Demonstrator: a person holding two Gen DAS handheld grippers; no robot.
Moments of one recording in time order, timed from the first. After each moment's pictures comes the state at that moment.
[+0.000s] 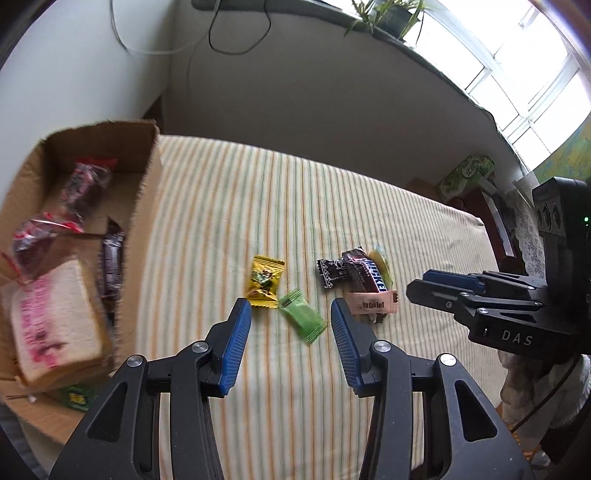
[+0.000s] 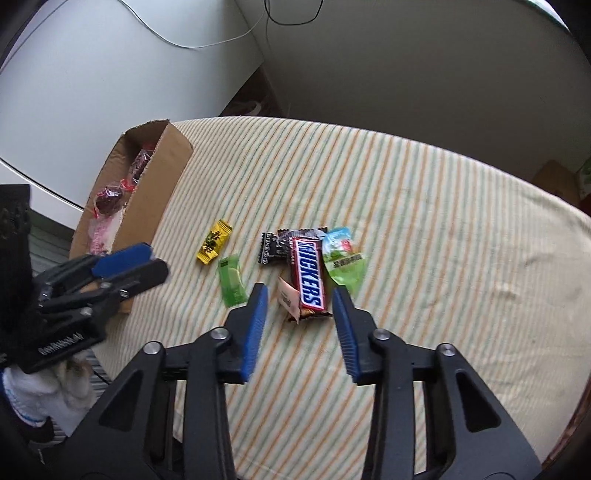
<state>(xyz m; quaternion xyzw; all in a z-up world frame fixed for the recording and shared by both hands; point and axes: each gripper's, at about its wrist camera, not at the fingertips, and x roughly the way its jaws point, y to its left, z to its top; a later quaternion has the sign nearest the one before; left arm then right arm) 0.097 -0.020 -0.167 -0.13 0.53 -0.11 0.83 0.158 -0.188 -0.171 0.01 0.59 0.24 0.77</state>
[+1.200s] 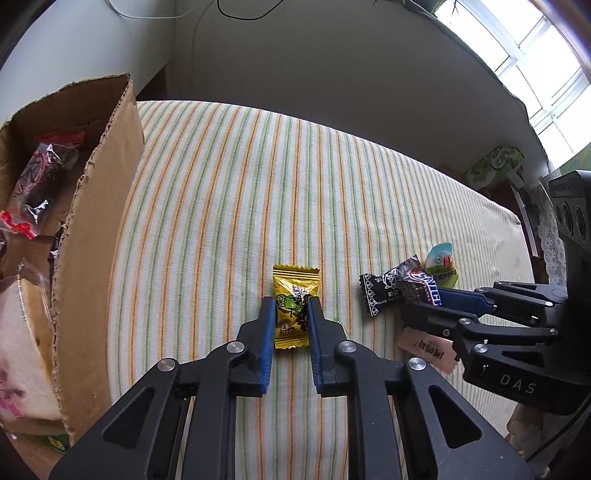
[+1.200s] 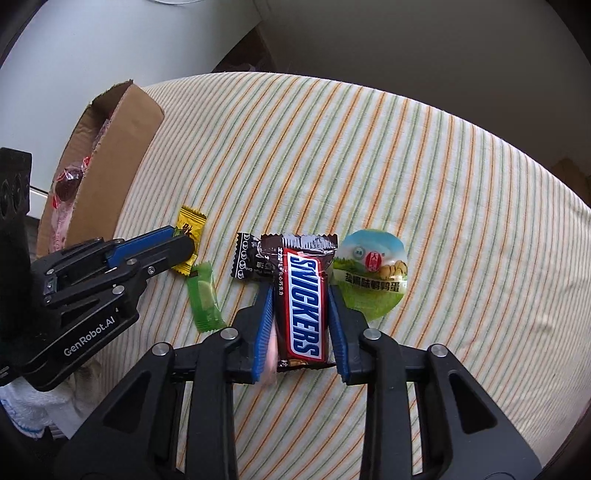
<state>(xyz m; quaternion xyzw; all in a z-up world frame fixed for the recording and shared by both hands) 0.135 -0.025 -0.213 -0.11 0.56 -0.08 0.82 0.189 -0.147 -0.225 -0.03 0.64 0.23 0.74</state>
